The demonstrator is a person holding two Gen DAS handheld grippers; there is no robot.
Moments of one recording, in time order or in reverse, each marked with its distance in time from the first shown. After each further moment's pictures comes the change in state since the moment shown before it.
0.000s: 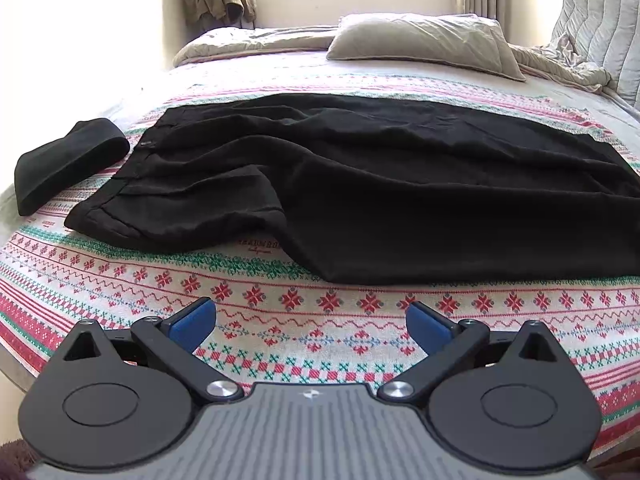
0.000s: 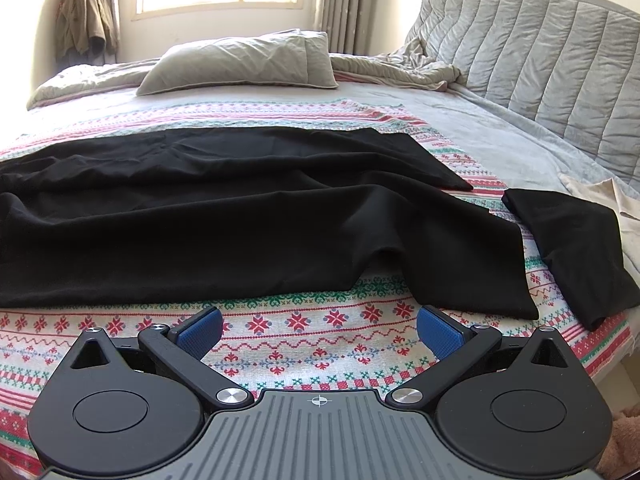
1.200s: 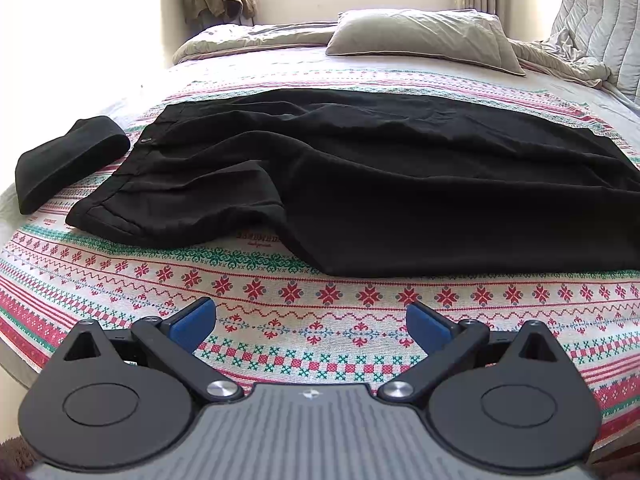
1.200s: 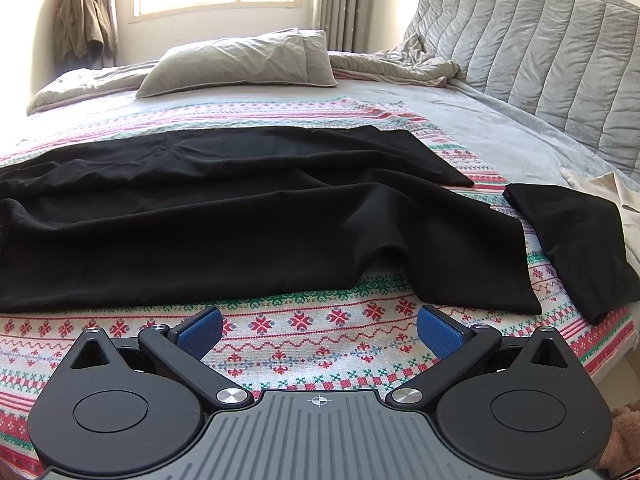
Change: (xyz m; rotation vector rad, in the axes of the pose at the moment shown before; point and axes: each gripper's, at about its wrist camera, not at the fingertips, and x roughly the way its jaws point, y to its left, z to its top) left arm 0.000 -0.003 -0.001 0.008 0.021 0.004; right arm 0.001 -0.002 0.001 0.021 0.007 0.008
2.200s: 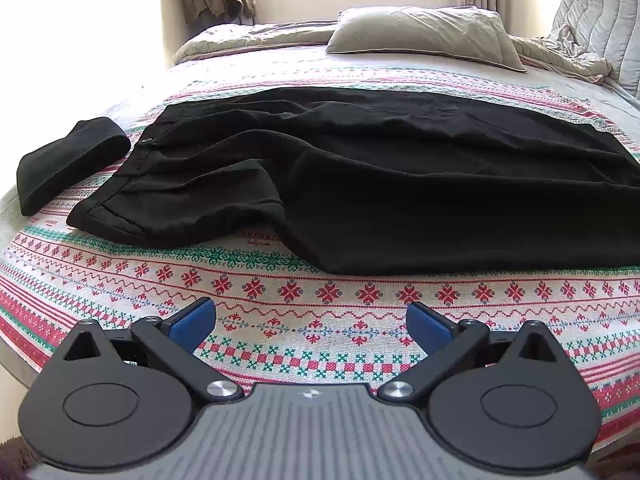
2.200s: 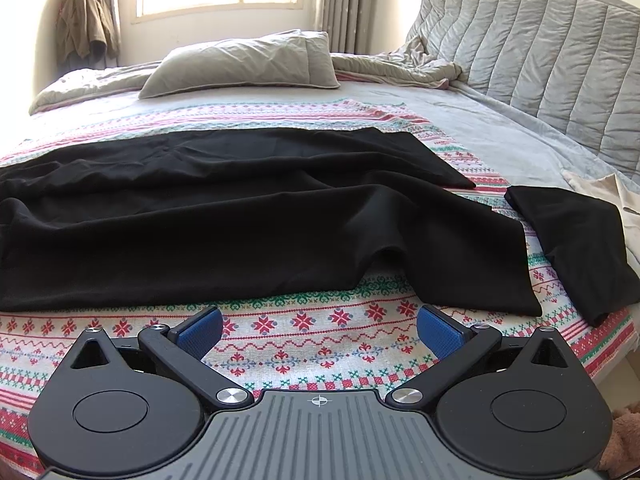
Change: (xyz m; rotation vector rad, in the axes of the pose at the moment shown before) left arm 0.002 0.001 -0.001 0.005 0.004 0.007; right arm -0.003 0.003 0.001 -0.002 -0.004 0.005
